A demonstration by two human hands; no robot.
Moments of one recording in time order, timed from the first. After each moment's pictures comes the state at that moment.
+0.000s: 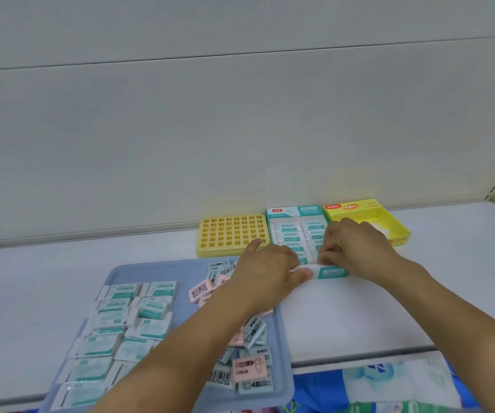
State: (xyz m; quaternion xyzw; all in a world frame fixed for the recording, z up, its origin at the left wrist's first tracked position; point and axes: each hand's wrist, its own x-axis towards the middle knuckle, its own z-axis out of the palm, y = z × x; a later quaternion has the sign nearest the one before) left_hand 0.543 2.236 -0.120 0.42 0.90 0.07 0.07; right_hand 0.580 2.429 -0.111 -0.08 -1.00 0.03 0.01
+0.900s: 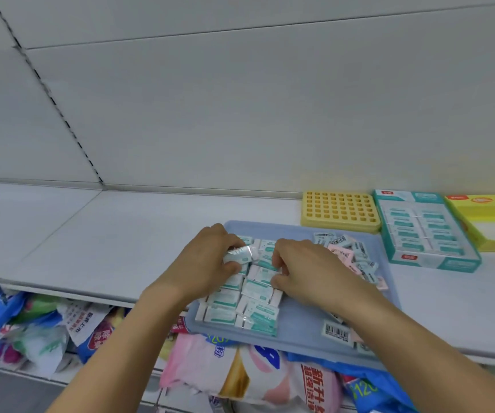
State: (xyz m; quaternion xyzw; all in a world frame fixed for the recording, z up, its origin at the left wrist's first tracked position) left_hand 0.555 1.989 -0.105 0.20 0.97 0.15 0.02; right_hand 0.591 2.181 -0.099 0.14 -0.98 0.16 -0.06
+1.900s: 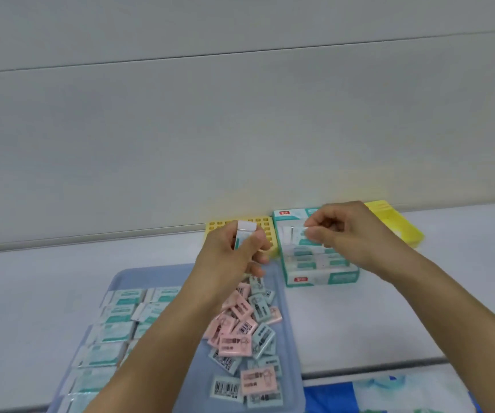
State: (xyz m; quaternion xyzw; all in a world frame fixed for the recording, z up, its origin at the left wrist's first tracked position) left_hand 0.543 2.182 -0.085 0.14 0.72 0.66 0.14; right_hand 0.586 2.391 -0.068 -0.03 -0.89 0.45 0.11
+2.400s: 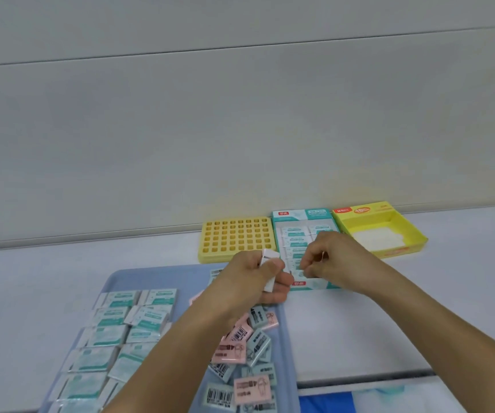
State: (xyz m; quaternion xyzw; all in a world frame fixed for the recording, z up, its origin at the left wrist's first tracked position) left_hand 0.552 2.205 -0.101 0.08 0.70 0.64 0.31; right_hand 0.571 2.396 -0.109 -0.07 -0.95 0.29 -0.02
